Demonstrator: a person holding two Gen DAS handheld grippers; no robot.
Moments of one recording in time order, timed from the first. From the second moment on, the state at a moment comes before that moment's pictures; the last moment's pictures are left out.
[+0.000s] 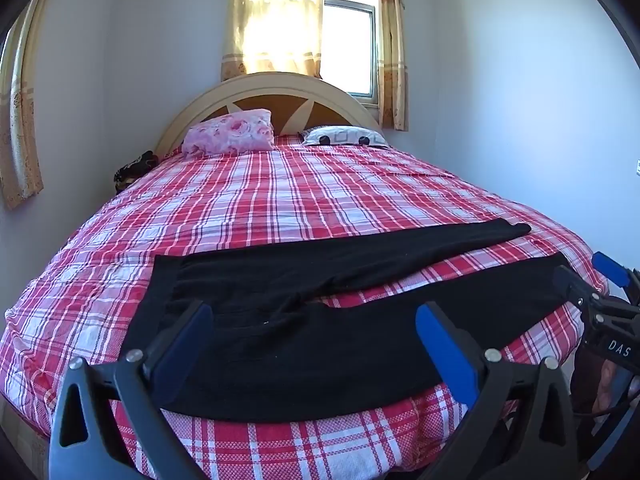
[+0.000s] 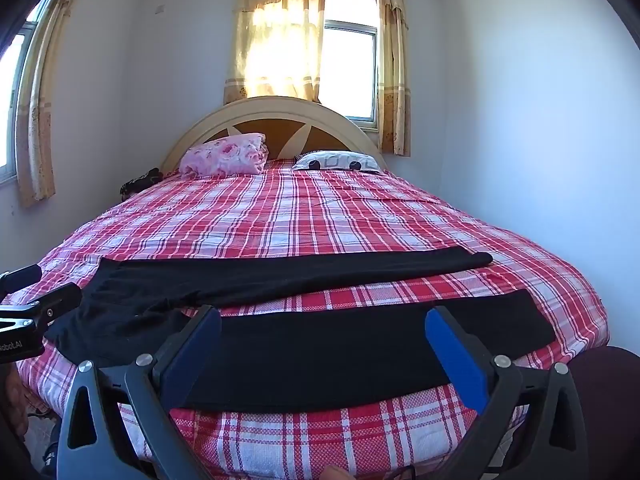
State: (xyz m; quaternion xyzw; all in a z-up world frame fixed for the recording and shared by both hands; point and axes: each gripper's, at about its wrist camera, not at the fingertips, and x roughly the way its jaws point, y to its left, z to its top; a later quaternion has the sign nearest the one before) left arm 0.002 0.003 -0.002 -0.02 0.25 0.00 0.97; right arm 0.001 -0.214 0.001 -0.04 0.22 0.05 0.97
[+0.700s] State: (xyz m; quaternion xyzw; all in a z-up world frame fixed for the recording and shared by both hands) left arm 0.001 0.006 -0.001 -0.02 0.25 0.00 0.97; right arm 0.002 -0.215 -0.001 -0.04 0.22 0.05 0.97
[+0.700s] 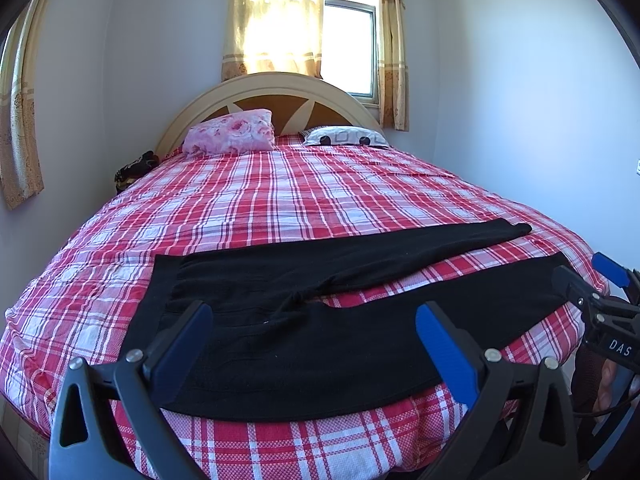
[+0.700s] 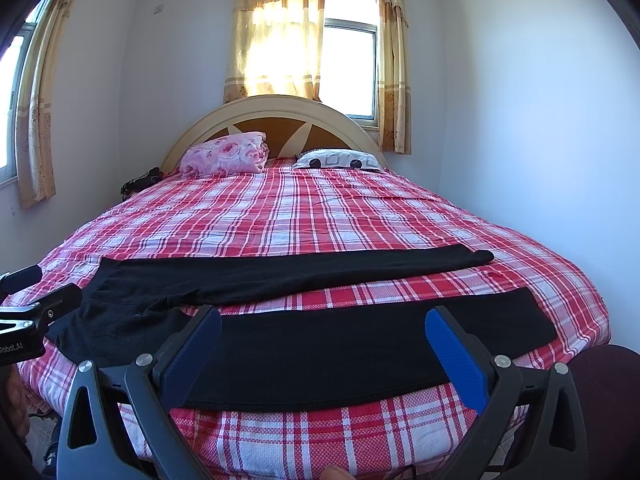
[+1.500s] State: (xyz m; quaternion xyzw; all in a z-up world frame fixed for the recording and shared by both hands) left arm 0.001 0.008 -0.002 -0.02 0.25 0.00 0.97; right arm 0.002 -0.213 -0.002 -0.04 0.23 0.05 0.97
